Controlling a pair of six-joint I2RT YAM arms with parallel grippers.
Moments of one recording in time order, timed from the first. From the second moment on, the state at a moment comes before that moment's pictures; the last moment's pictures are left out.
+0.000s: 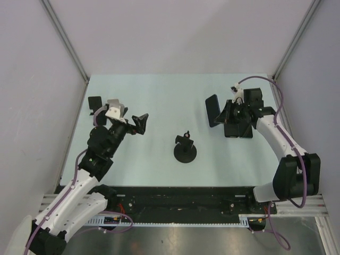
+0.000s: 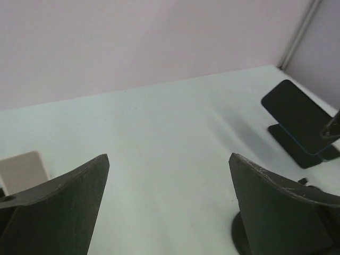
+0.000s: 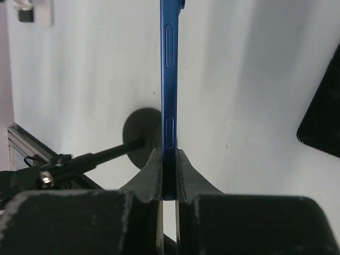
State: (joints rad) left arm -0.47 0.71 0.63 0.17 -0.04 -0.10; right arm 0.13 1.38 1.11 -0.48 -0.53 0.30
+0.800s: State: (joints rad) left arm -0.48 0.67 0.58 0.14 -0.18 -0.04; right arm 0.12 1.75 1.03 -0.32 -0.49 0.32
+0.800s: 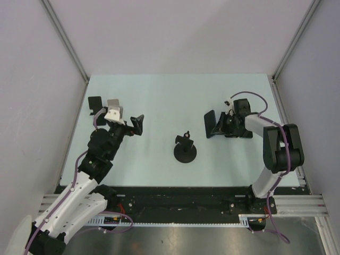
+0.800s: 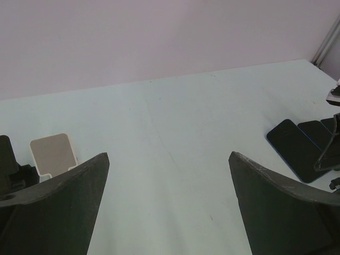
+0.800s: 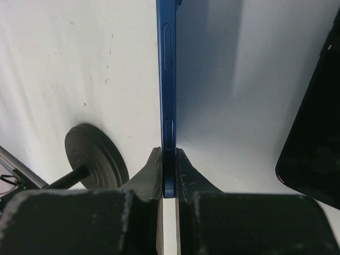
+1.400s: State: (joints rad) left arm -0.48 0.67 0.57 0.15 -0.18 -0.05; right arm 0.10 1.70 0.92 -0.20 -0.45 0.39
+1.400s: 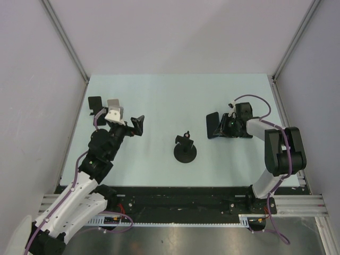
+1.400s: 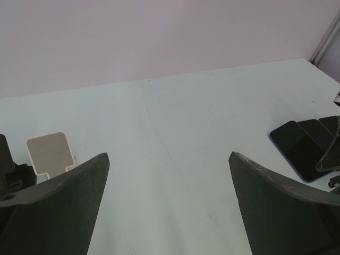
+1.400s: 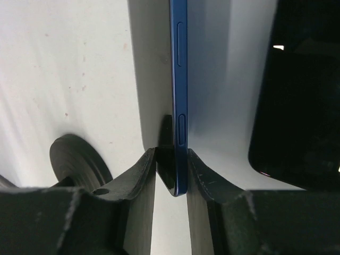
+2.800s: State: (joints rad) left arm -0.48 0.67 0.57 0.15 -0.15 -0.07; right arm 0.39 1.76 1.05 -0.21 -0.20 0.41
